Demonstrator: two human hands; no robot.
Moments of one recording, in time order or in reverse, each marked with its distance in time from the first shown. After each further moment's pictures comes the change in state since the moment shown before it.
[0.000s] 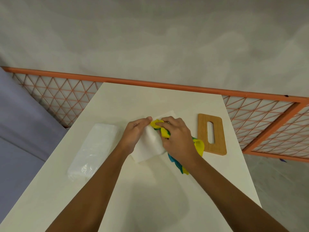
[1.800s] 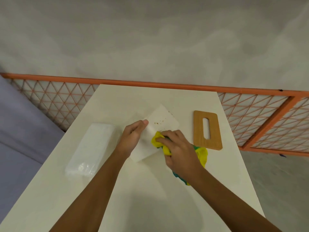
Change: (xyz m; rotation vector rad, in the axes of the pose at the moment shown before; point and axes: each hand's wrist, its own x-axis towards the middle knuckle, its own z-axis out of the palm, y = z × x) left_hand -0.021 -0.014 0.007 0.080 -0.042 0.098; right_hand -0.054 0.016 -0.007 -0.035 0.036 -0.177
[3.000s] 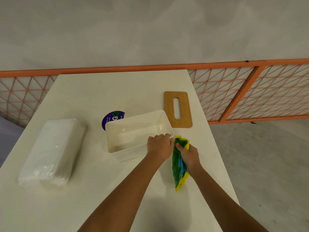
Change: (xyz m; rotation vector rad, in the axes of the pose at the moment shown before) left_hand -0.006 -0.086 0.175 1.432 -0.395 0.122; right_hand -0.110 0.104 0.010 0.720 0.071 1.509
